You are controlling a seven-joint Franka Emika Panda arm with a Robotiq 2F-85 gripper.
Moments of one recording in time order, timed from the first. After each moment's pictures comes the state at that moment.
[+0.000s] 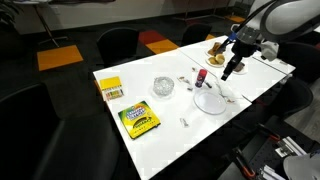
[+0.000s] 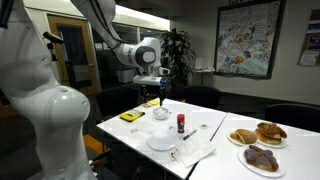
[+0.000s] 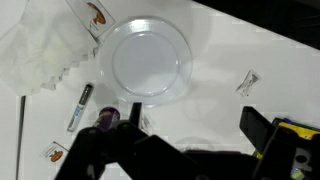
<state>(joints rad) 0.08 -0.22 -0.12 -2.58 0.02 2.40 -0.32</state>
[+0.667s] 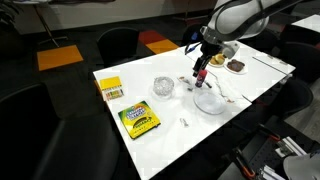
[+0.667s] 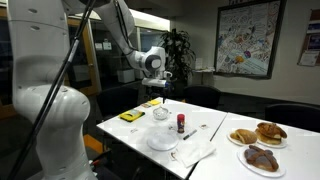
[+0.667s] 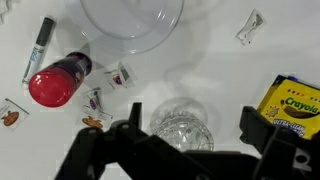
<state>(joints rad) 0.08 0.14 -0.03 -2.26 0.14 2.45 -0.36</state>
